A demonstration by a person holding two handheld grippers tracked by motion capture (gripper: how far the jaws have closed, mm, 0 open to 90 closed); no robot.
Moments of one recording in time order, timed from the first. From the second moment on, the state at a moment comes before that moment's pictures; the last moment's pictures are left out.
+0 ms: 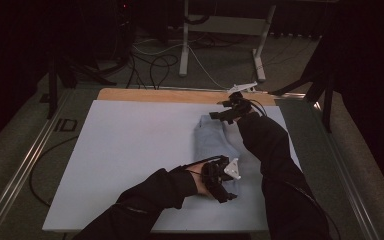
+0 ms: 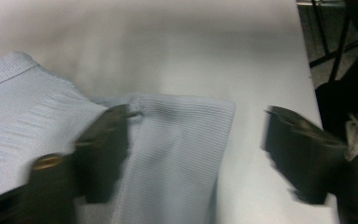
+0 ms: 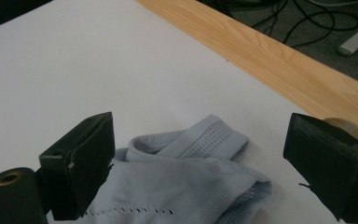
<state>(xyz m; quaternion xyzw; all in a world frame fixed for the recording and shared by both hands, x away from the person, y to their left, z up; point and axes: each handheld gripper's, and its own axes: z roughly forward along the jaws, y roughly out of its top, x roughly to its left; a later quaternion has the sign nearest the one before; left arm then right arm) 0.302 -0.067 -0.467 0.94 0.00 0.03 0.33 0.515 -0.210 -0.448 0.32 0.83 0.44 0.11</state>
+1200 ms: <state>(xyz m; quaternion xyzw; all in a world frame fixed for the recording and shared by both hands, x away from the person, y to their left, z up) 0.294 0.078 -0.470 0.90 0.13 0.06 0.40 0.499 -0.218 -0.488 0.37 0.84 0.38 0.11</state>
